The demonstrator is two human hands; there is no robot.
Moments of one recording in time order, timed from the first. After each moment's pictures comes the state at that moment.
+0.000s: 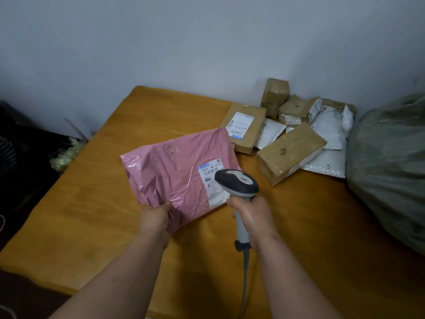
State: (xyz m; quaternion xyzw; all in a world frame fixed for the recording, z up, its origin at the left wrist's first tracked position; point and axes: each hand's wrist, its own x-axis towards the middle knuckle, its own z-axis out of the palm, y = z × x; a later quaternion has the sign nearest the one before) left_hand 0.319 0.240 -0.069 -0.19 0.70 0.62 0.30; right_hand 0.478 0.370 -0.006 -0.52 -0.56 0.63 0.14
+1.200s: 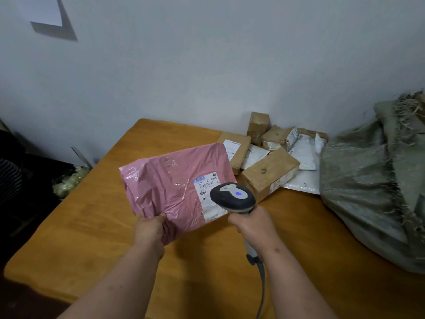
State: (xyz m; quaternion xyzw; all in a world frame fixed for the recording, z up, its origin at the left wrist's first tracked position) left_hand 0.348 0.231 -0.021 -0.21 0.61 0.68 0.33; right_hand 0.531 0.365 0.052 -0.40 -0.72 0.55 0.16
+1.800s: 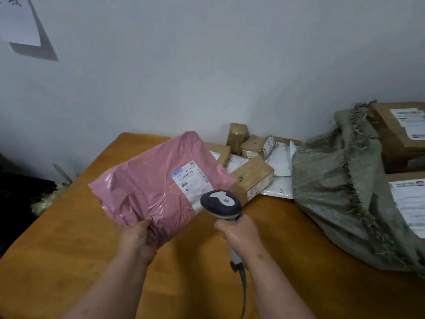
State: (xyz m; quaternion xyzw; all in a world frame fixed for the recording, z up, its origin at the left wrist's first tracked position) left_hand 0.376 0.252 0.014 -0.25 0.52 0.74 0.34; right_hand 0.559 0.378 0.059 -0.45 -0.67 0.58 0.15
